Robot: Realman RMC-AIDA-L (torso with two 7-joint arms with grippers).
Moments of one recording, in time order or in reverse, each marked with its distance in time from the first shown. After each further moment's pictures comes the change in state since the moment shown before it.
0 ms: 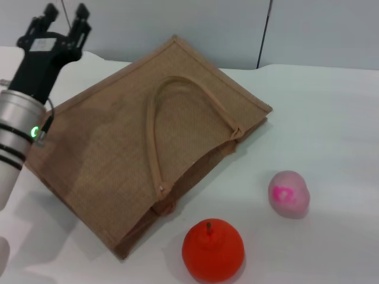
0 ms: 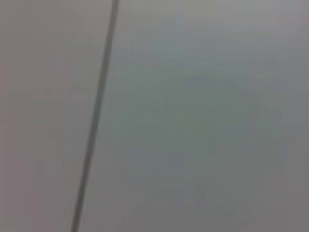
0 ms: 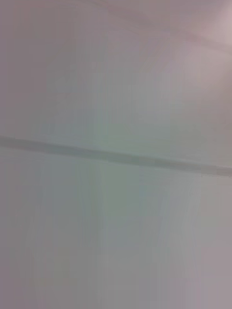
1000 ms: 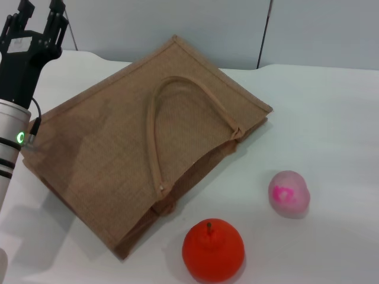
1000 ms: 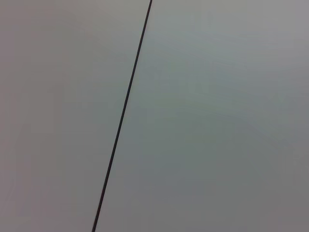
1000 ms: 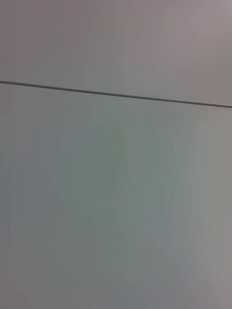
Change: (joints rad) left arm 0.031 -0.001 0.001 -0.024 -0.051 -0.112 -0.012; right arm -0.038 0.001 -0.005 0.036 0.091 0.100 -0.024
